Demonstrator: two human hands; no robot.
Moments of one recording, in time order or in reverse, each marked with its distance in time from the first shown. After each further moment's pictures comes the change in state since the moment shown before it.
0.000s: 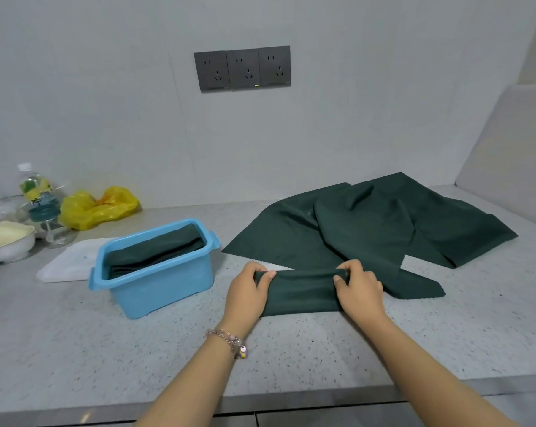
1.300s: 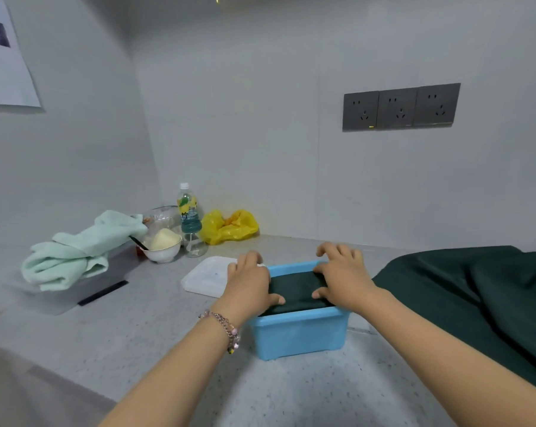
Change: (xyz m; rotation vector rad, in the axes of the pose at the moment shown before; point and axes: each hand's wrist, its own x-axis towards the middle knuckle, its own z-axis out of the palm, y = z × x) left_hand 0.065 -0.046 -0.226 0.856 -0.085 -0.097; right_hand 0.054 -0.255 0.102 -0.509 -0.363 -0.797
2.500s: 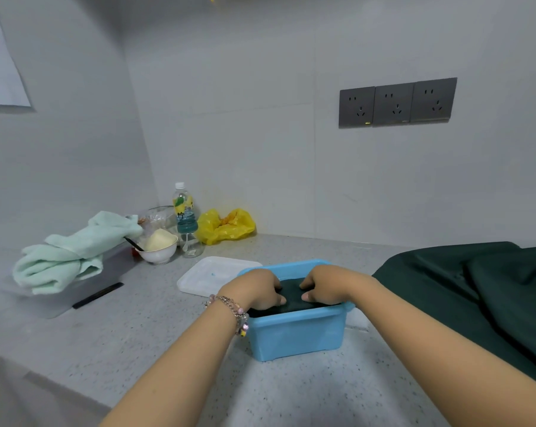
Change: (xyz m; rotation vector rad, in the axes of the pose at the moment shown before) left_hand 0.015 0.017 -0.013 -0.007 -0.412 0.016; right_hand 0.013 -0.012 -0.012 0.165 -0.480 0.016
